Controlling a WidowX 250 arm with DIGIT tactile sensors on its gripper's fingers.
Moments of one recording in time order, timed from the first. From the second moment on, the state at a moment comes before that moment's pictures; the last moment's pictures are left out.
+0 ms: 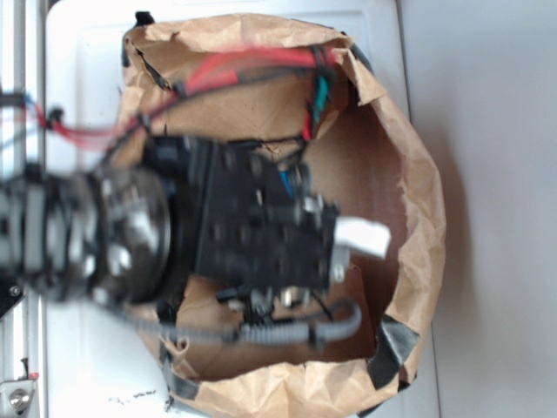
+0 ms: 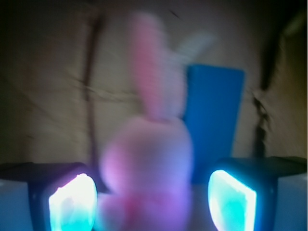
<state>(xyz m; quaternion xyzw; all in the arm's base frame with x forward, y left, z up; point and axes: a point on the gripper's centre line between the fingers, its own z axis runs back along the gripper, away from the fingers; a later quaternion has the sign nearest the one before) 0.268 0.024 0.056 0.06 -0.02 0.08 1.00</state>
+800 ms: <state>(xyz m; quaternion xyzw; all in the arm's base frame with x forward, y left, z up) 0.241 0.034 0.070 -0.04 -0.14 0.10 0.98</state>
